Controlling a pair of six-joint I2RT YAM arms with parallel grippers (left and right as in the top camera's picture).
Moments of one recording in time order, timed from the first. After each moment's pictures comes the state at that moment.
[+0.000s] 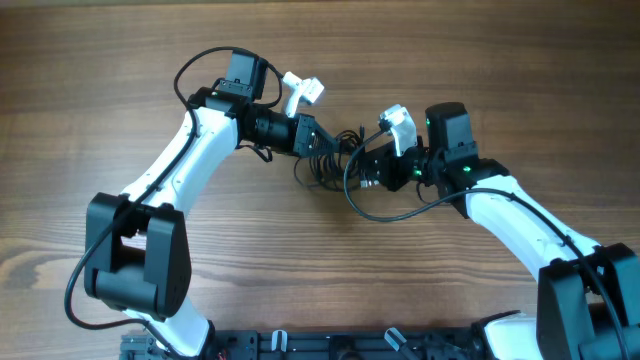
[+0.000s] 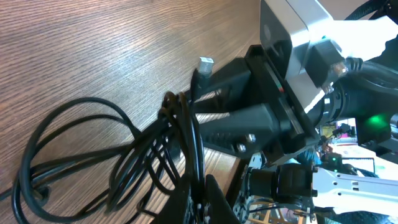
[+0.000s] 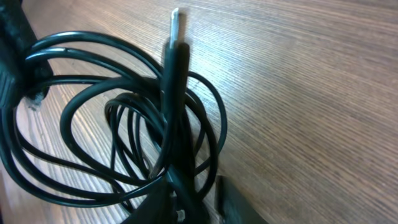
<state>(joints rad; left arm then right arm) -0.27 1.82 1.33 -0.73 1.01 -0.02 0.28 1.55 0.80 -0.10 -0.61 -0.02</state>
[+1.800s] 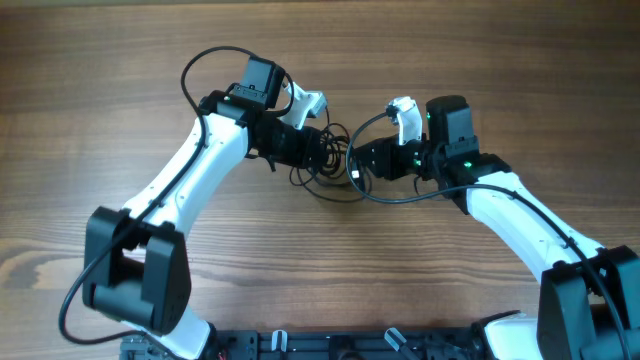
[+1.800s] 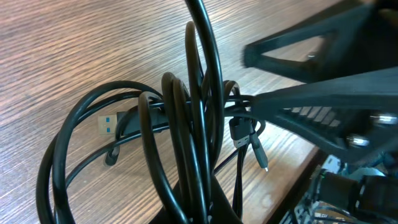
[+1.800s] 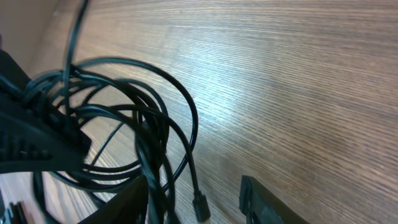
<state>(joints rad) -0.34 1.77 1.33 -0.83 0.63 -0.02 0.28 1.54 0.84 -0.12 -0.58 0.18</state>
